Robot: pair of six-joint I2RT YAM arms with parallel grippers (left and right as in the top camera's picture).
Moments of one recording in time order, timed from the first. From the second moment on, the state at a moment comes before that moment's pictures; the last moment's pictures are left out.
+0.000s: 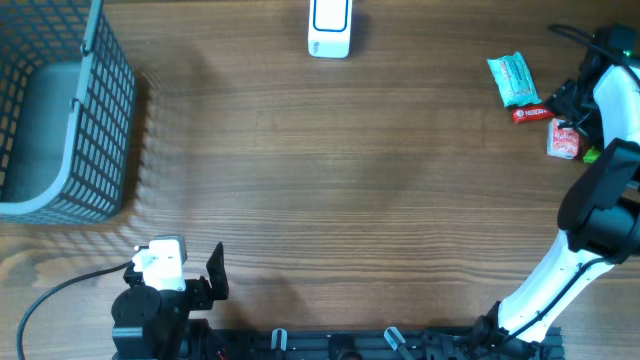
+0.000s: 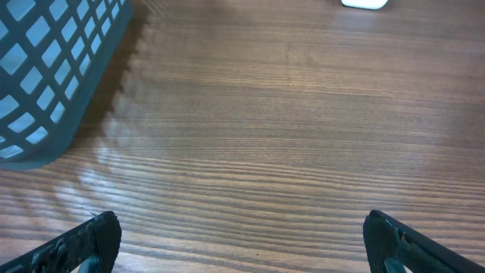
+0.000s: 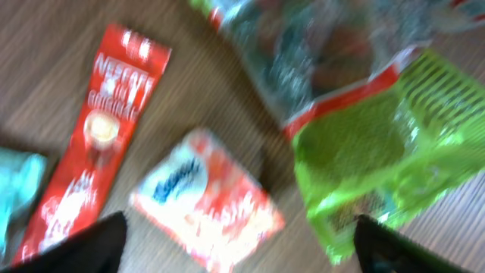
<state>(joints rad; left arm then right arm) 0.01 0.01 0.47 -1.03 0.02 -0.07 -0.37 2.15 1.75 -0.98 0.34 0.49</state>
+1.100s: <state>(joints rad) 0.01 0.01 0.47 -1.03 0.02 -0.07 0.26 1.38 1.81 -0.91 0.03 0.57</state>
